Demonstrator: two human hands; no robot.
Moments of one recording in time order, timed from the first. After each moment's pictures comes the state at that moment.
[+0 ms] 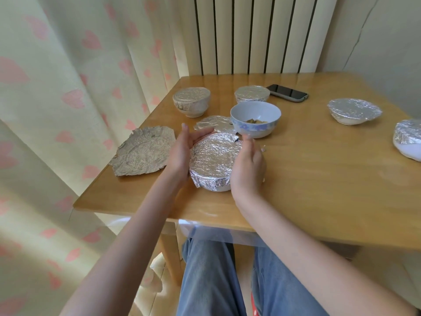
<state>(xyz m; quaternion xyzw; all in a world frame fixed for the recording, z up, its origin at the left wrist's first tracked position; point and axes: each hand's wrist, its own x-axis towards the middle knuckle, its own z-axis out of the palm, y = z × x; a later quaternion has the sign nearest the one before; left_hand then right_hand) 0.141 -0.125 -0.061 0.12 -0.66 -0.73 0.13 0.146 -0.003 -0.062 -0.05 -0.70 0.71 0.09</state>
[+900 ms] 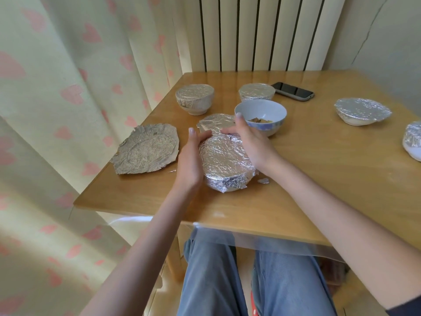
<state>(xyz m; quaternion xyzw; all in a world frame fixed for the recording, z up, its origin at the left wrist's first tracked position) 0.160 -0.101 -0.067 0.13 -0.71 -0.66 0.23 0.082 0.018 -0.051 0.24 -0.81 0.54 -0.08</state>
